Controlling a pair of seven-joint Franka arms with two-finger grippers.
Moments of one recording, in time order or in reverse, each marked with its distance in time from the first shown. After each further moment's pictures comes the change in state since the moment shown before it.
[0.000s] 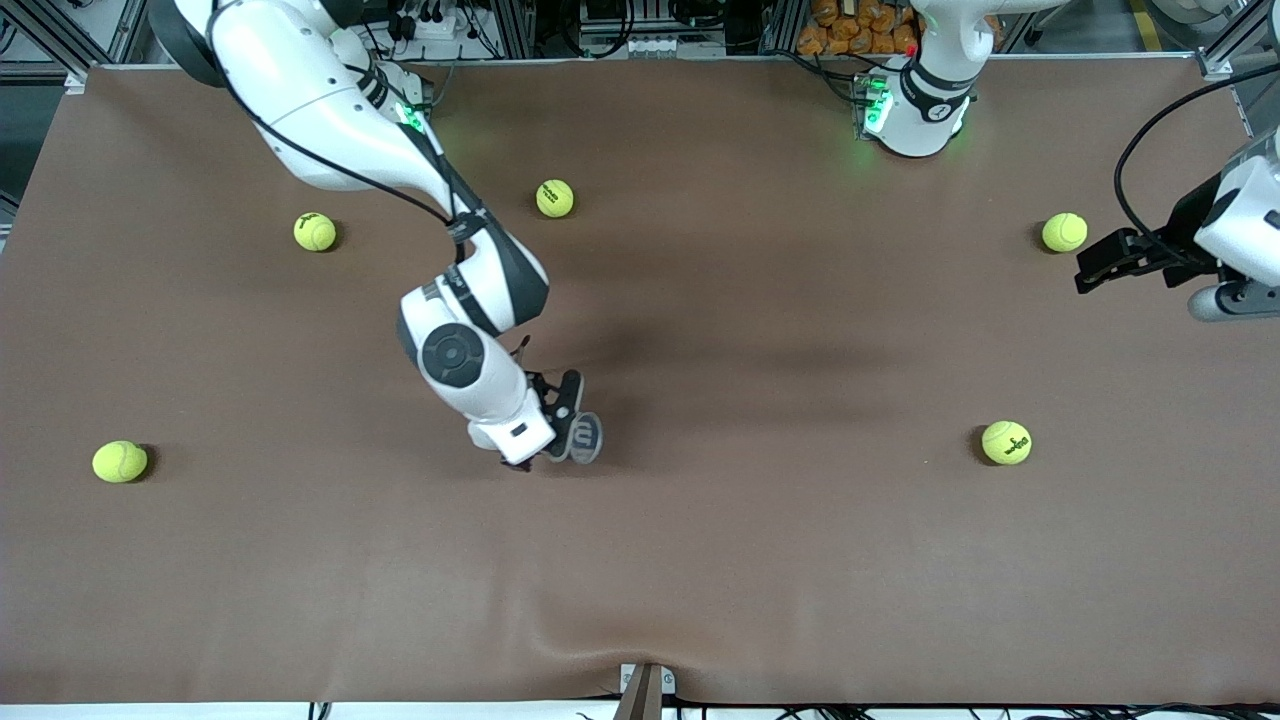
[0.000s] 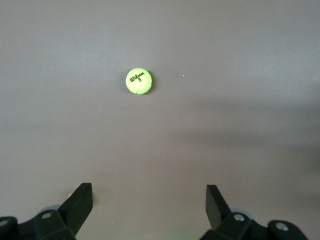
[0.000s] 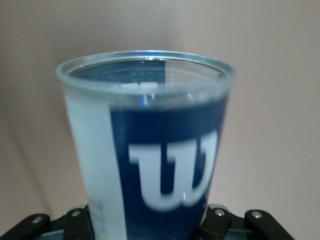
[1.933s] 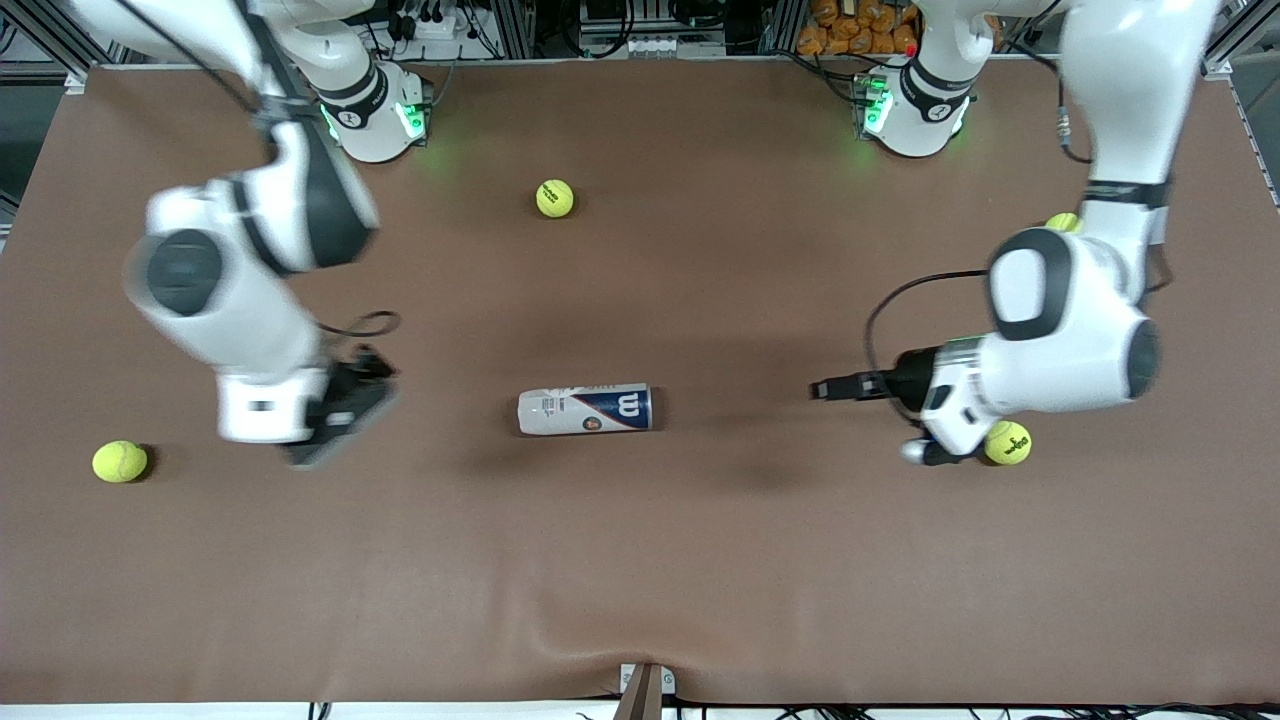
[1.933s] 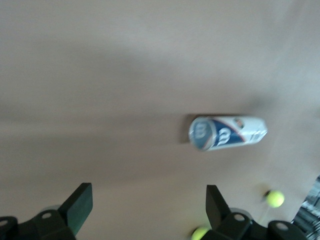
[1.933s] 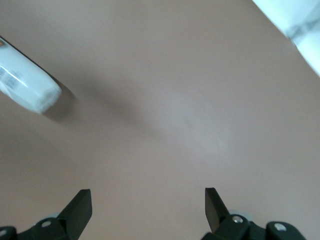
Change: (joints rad) left arm -0.196 0.398 -0.040 -0.133 -0.694 0.515 -0.001; right arm -0.323 -0.433 -0.029 -0.050 -0.056 -0.445 0.432
